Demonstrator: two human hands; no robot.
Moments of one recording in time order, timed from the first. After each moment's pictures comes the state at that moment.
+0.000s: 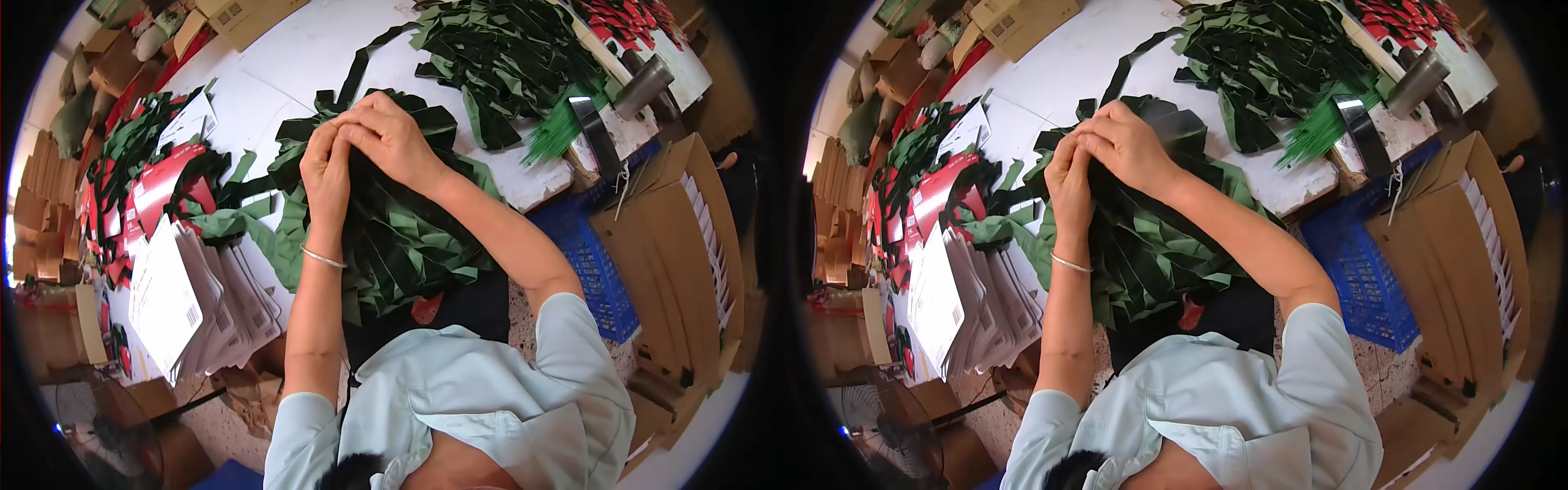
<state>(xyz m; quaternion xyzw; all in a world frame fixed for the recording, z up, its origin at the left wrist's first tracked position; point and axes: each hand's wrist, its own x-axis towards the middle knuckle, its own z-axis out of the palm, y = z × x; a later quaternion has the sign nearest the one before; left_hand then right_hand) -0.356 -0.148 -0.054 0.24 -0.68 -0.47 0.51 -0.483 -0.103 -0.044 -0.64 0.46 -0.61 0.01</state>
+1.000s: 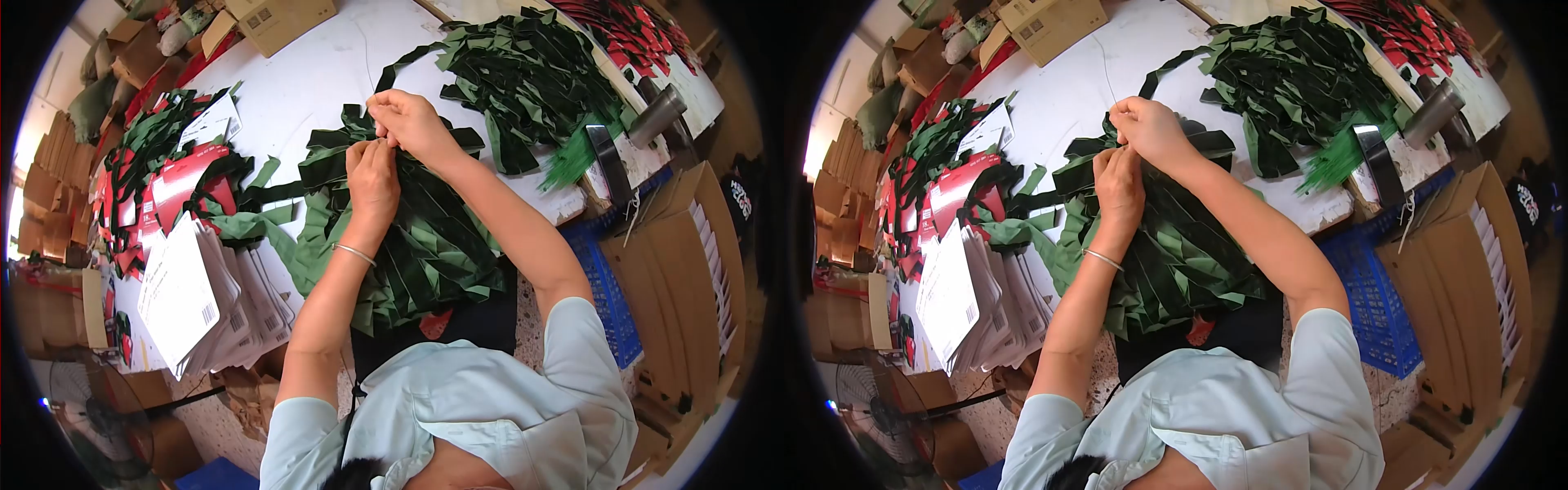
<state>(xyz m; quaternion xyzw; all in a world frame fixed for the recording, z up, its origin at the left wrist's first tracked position) -0.379 -0.152 -0.074 0.25 -0.84 -0.01 0.49 -0.497 -0.134 -0.012 -0.49 0.50 -0.61 0.37</state>
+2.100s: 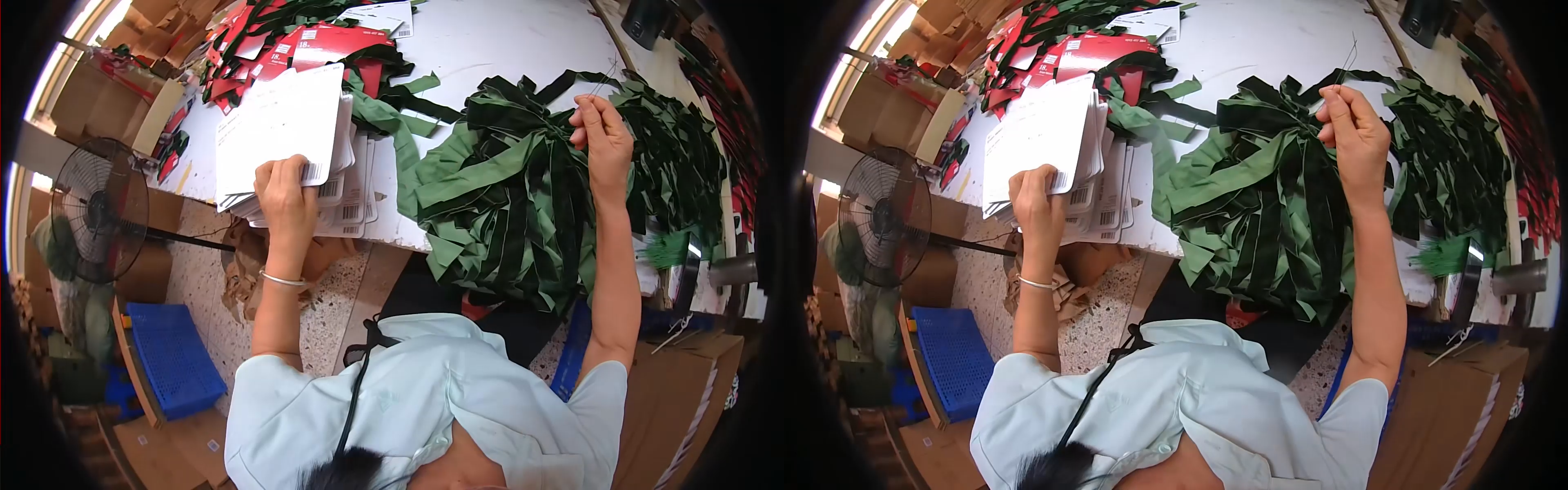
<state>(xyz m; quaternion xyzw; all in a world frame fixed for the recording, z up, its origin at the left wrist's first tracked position) -0.080 -0.050 0.003 0.56 -0.74 0.21 0.29 -0.484 -0.102 0.000 -0.52 0.45 -0.66 0.29</state>
